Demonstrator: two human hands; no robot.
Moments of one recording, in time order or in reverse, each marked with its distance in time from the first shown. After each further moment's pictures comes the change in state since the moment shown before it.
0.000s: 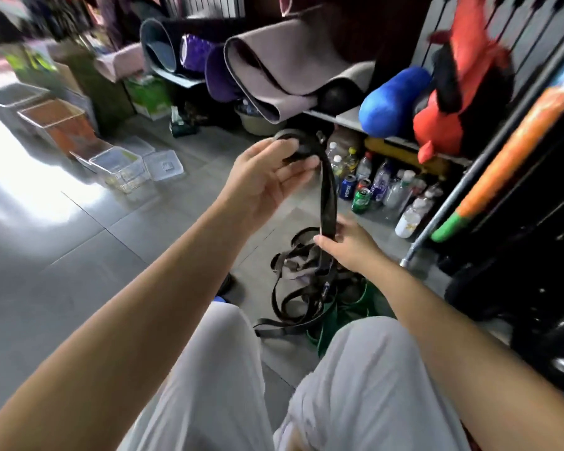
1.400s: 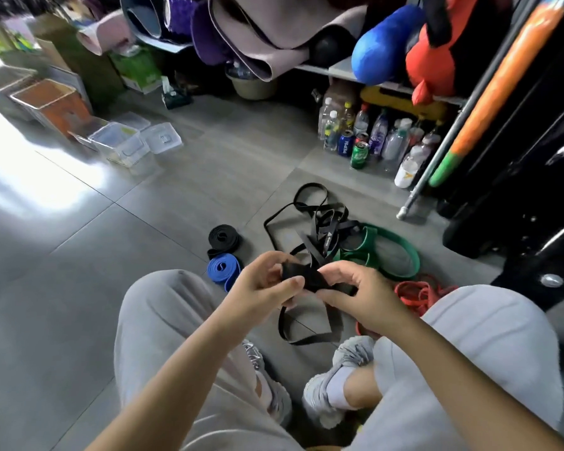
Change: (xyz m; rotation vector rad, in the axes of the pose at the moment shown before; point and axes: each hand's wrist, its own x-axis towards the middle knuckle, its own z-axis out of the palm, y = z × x) left_hand -0.191 -0.096 -0.033 0.591 0.000 -0.257; right_hand -0.193 0.006 0.043 0.342 -0.107 -0.037
